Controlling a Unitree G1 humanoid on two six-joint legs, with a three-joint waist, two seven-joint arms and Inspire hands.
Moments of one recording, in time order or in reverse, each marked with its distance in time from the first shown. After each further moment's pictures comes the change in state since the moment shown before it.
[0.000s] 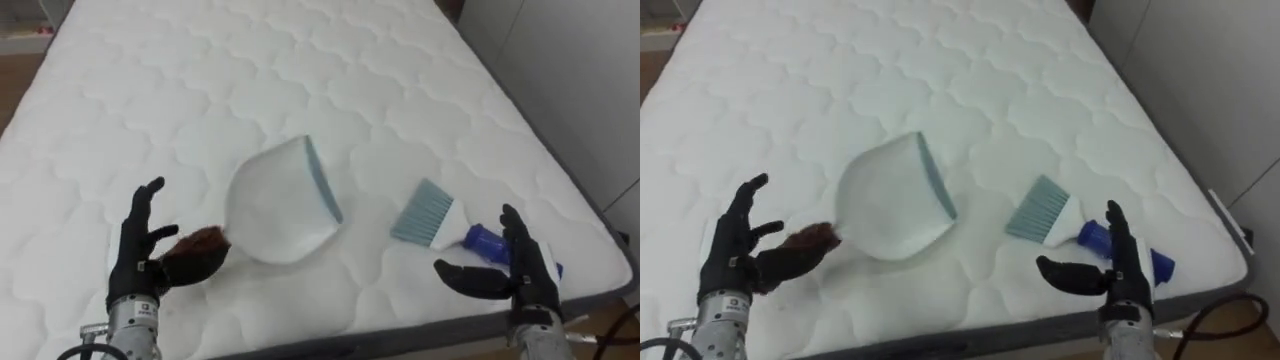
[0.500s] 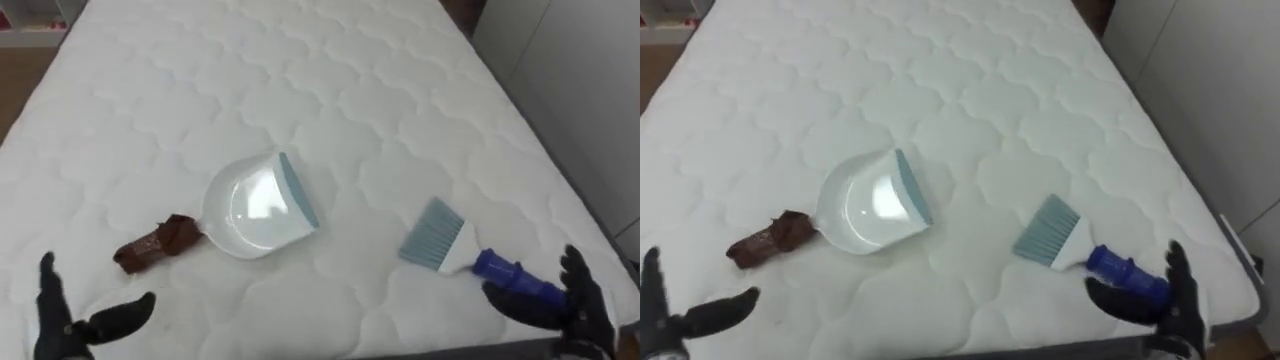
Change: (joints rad) left arm 0.103 0.000 0.260 0.269 -0.076 0.009 0.108; right arm 0.061 -0.019 -0.241 0.258 0.118 0.001 -0.038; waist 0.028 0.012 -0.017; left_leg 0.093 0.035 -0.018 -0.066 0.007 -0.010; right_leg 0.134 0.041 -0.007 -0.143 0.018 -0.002
